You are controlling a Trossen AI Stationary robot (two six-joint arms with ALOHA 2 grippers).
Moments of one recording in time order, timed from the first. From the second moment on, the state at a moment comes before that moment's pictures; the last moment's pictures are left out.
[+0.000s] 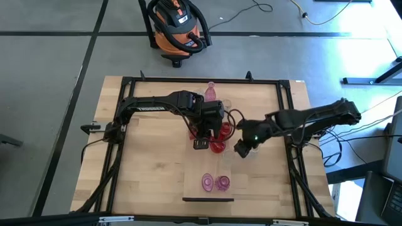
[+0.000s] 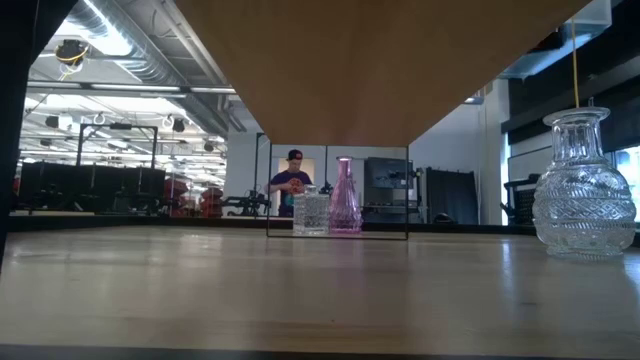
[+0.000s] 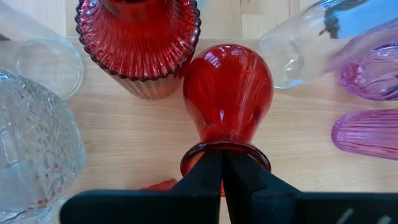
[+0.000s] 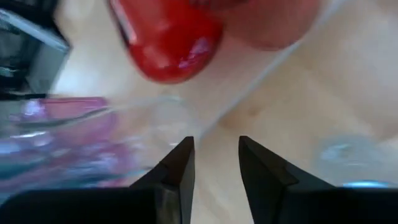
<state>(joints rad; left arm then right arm) -0.01 2.08 2.27 -1.34 0.18 -0.05 0.22 1.30 1.21 -0.87 -0.12 1.05</state>
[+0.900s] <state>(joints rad) -0.01 2.08 2.27 -1.35 0.18 -0.05 0.27 1.31 1.12 -0.70 0.11 1.34</state>
